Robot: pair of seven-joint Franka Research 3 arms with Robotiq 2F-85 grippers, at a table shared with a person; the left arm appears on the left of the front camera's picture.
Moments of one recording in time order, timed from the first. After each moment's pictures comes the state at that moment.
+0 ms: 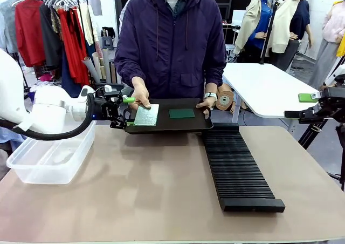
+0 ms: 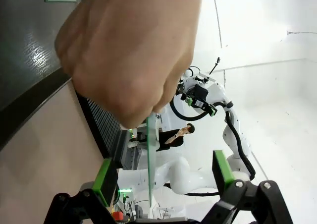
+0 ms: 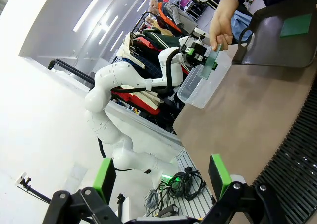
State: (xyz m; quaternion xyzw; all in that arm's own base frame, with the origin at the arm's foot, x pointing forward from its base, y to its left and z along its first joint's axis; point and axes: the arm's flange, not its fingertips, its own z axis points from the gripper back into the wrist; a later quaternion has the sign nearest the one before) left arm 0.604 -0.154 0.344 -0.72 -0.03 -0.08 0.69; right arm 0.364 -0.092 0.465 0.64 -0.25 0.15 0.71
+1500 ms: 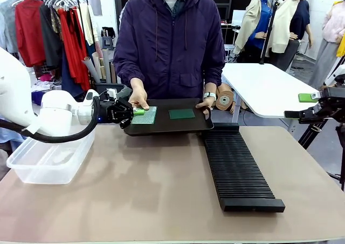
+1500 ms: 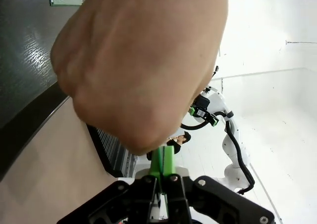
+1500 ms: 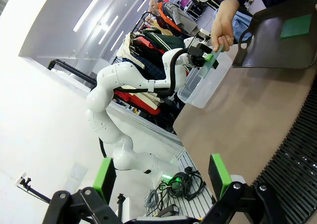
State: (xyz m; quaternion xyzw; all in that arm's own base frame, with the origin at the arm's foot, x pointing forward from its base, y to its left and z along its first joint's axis) left arm 0.608 -0.168 0.329 -0.72 -0.03 -0.06 0.69; right arm 0.364 -0.092 0.465 0.64 -0.25 0.15 0.71
